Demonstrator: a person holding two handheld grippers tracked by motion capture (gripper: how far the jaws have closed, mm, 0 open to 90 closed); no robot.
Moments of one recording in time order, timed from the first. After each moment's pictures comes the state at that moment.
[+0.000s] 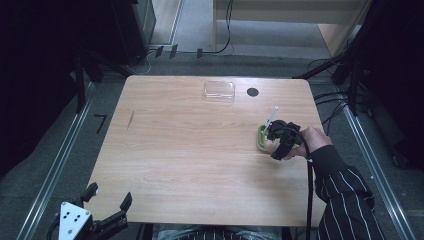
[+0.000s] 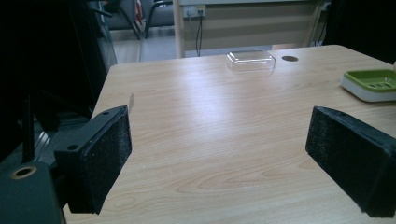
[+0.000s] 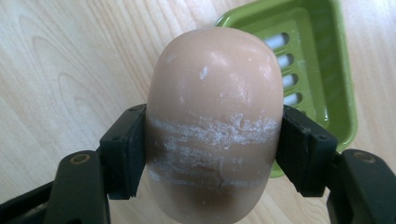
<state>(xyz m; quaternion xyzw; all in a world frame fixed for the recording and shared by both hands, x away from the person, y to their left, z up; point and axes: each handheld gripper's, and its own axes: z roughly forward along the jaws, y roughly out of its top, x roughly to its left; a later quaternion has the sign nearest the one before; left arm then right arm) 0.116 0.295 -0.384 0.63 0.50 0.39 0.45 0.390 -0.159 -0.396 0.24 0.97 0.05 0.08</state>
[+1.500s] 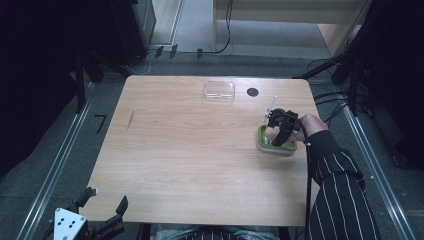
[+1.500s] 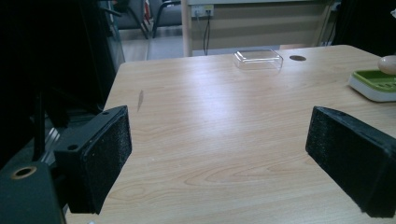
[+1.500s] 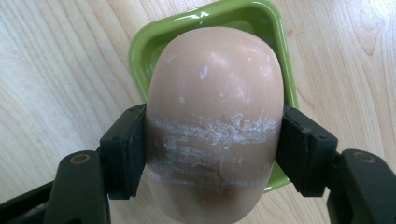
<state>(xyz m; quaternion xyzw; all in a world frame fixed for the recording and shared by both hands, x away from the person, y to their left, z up) 0.105 0.299 -0.384 0.62 0.51 0.40 0.45 0.443 -0.169 -0.413 0.23 0.97 0.05 0.08</state>
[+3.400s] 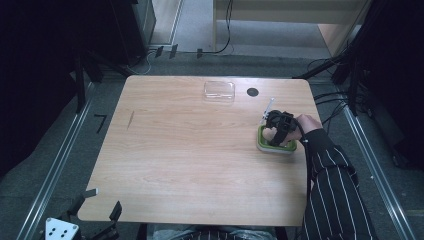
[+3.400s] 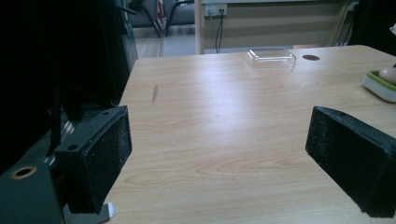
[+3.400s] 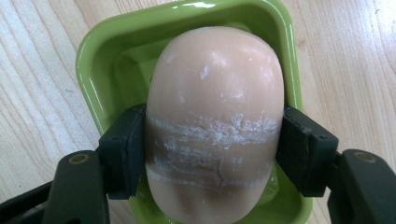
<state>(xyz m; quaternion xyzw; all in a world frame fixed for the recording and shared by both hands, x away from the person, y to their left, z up) 0.090 0.304 -0.384 0.61 0.52 0.41 0.43 0.466 -0.170 -0.445 0.19 0.98 0.05 0.06</state>
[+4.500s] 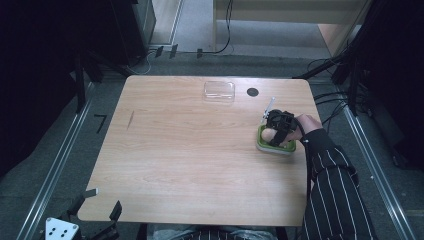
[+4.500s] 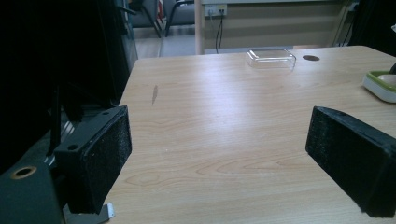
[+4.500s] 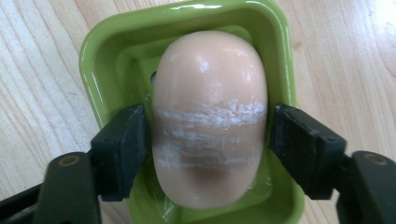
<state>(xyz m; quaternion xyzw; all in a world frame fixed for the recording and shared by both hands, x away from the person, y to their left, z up) 0.091 0.303 -0.384 0.61 0.52 0.41 0.43 0.465 -0.171 -0.442 0.20 0.98 0.05 0.07</state>
